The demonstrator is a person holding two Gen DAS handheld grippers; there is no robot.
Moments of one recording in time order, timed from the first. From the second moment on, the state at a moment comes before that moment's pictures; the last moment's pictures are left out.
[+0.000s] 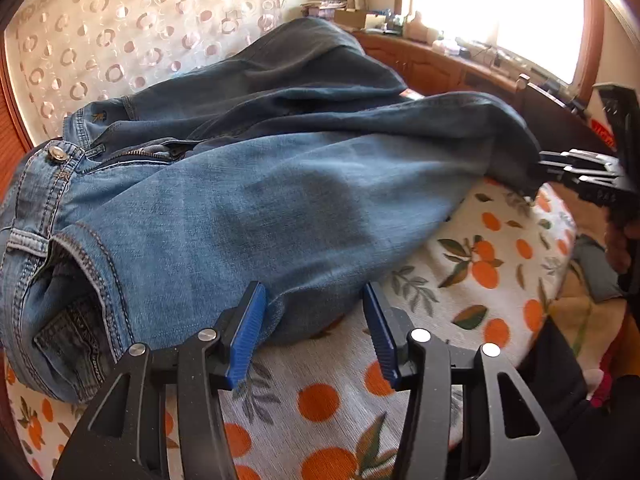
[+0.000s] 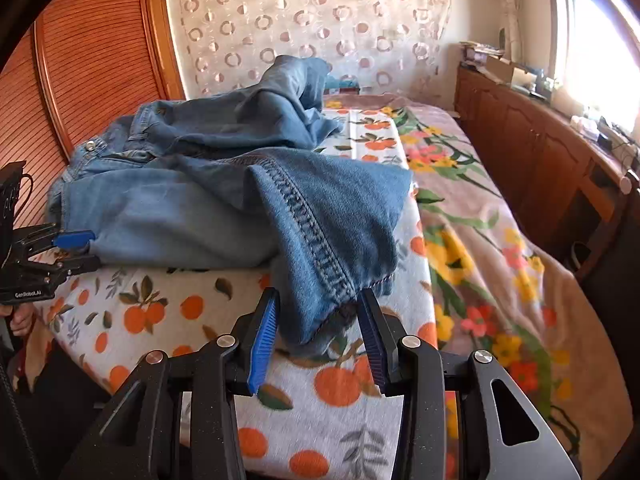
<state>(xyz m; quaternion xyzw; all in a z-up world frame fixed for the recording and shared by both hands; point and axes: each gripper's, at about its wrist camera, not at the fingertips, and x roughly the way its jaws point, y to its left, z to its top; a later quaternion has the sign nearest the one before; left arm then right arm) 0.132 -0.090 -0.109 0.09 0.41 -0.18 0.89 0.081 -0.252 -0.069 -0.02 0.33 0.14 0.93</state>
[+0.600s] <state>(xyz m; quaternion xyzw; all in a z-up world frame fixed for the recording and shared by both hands) 0.092 -0.066 -0.029 0.06 0.34 -0.19 0.92 0.055 -0.280 -0.025 -0.03 0.28 0.13 0.95</state>
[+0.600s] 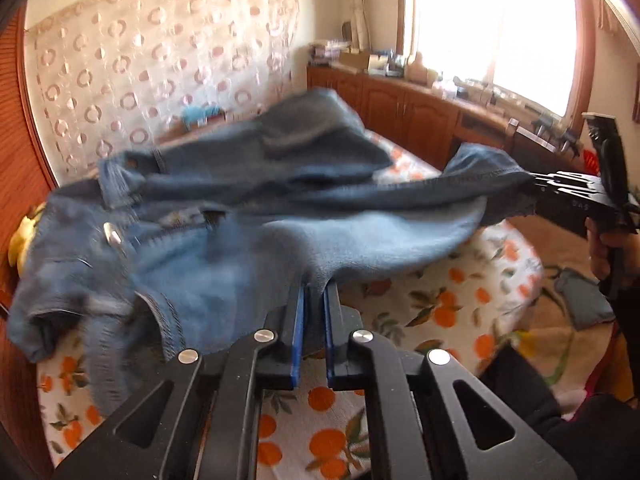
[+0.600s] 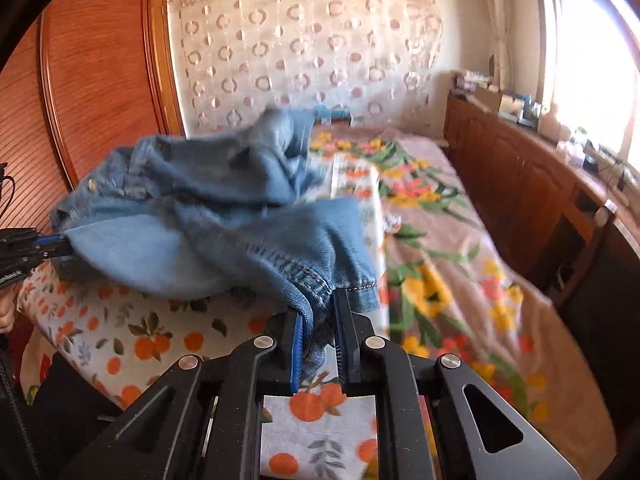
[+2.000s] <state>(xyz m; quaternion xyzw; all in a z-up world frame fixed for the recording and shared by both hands) 0.145 -0.005 -0.036 -0.01 0.37 -0.13 0.92 0.100 -0.255 -0.066 0.01 0.31 0.18 0.93</state>
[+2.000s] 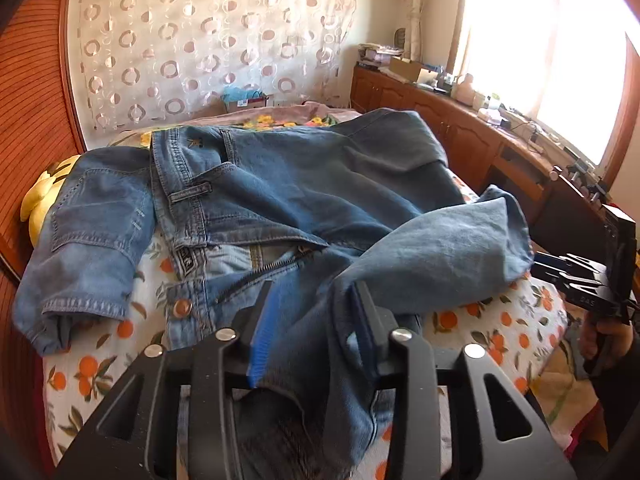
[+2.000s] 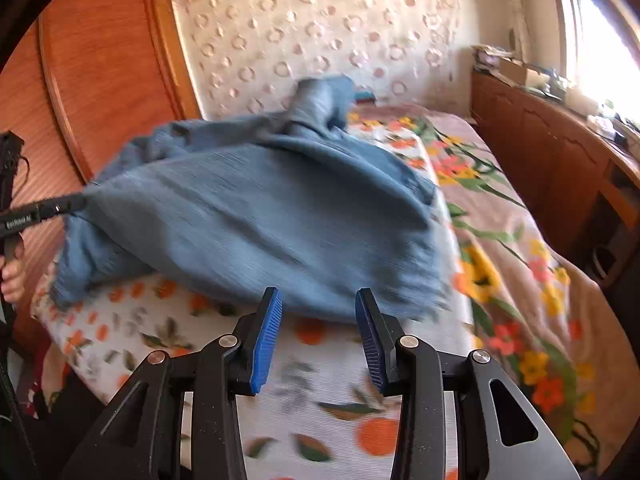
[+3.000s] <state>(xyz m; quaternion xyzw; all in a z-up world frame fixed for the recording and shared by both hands) 0.093 -0.014 -0.093 -0.01 0.40 -0.17 0.90 0.113 -0.172 -0.089 -0.12 0.31 0.20 0.92</state>
